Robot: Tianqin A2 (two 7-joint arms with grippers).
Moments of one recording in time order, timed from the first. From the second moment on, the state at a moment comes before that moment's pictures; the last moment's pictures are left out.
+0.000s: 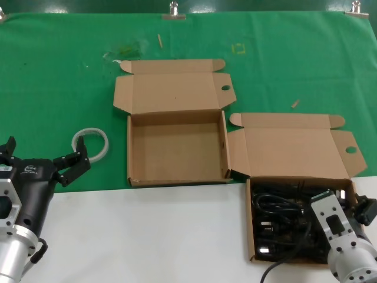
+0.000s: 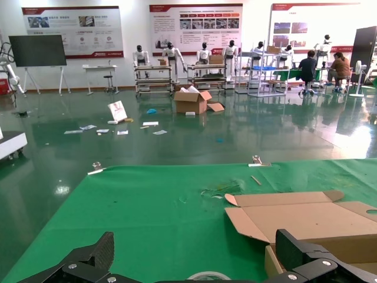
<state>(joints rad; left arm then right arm) 0.00 -0.30 1.60 -1.60 -1.80 0.00 0.00 -0.03 0.12 -1.71 1.75 2.75 0.80 -1.59</state>
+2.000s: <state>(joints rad) 0.00 -0.30 1.60 -1.60 -1.80 0.00 0.00 -0.03 0.12 -1.74 1.74 2.75 0.74 -1.54</state>
